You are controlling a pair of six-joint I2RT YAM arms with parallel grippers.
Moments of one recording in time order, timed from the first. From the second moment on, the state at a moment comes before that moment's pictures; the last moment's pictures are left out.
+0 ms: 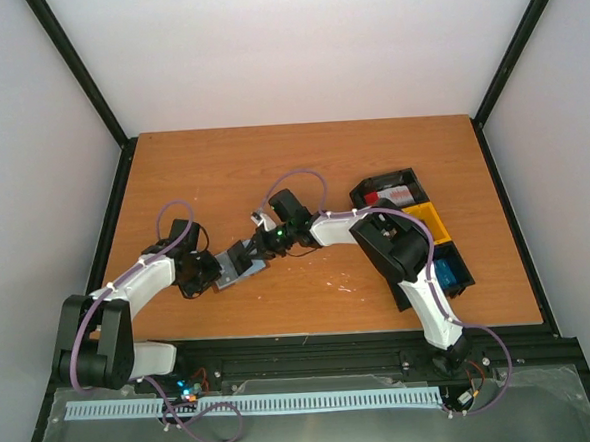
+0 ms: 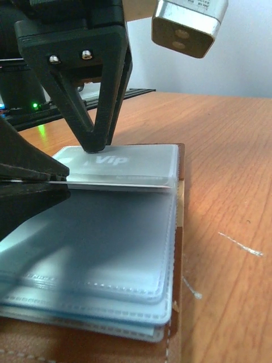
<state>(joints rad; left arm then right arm) -0.16 1.31 0.60 -0.57 0.16 -0.81 0.79 2.24 1.39 0.10 -0.82 0.79</state>
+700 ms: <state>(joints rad) -0.16 1.32 0.60 -0.57 0.17 -0.80 0.79 2.27 1.37 0.16 -0.85 0.81</state>
